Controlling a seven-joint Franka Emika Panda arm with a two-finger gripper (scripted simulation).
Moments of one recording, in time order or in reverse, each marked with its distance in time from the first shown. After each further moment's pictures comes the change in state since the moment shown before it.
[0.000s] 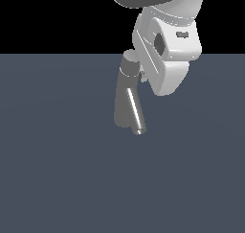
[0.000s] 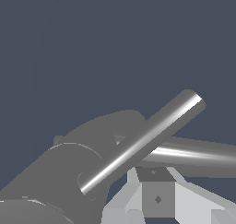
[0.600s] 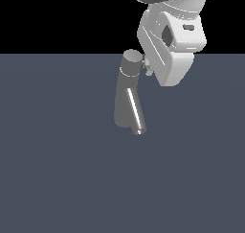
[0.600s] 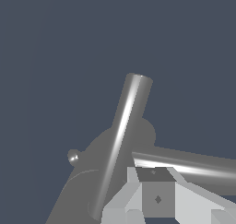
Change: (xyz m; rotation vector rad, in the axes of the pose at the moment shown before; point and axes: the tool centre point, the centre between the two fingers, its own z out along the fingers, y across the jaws) arm 0.022 -0.022 0.000 -0.001 -0.006 -0.006
